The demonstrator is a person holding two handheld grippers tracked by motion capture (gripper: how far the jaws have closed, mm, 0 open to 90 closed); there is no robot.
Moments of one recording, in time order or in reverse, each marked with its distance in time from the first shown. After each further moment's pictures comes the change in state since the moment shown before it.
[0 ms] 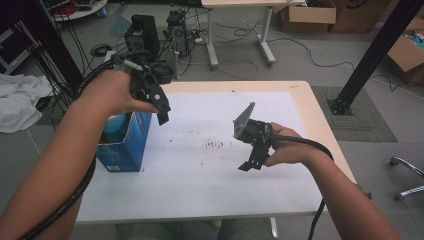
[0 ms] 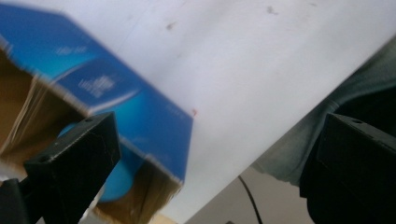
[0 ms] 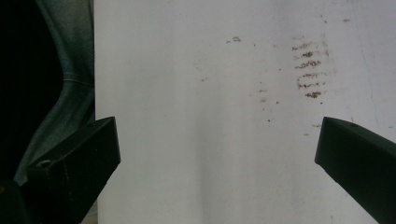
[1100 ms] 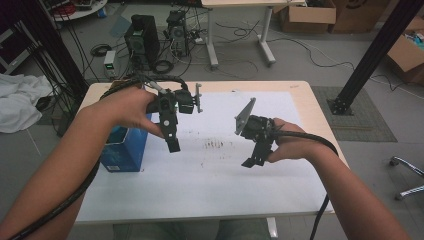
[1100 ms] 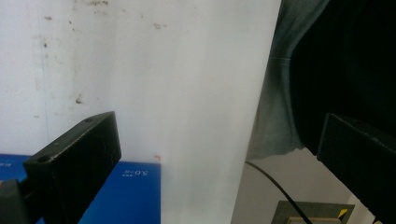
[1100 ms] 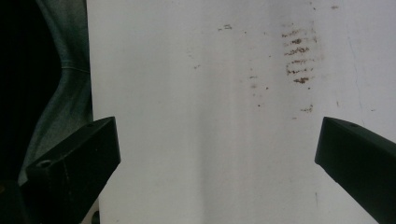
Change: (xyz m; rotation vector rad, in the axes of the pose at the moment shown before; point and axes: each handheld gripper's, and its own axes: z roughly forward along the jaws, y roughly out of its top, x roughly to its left) left arm -0.049 0.010 0.031 -0.003 -0.169 0.537; right arm -0.004 0.003 -0.012 0.049 -0.018 0.006
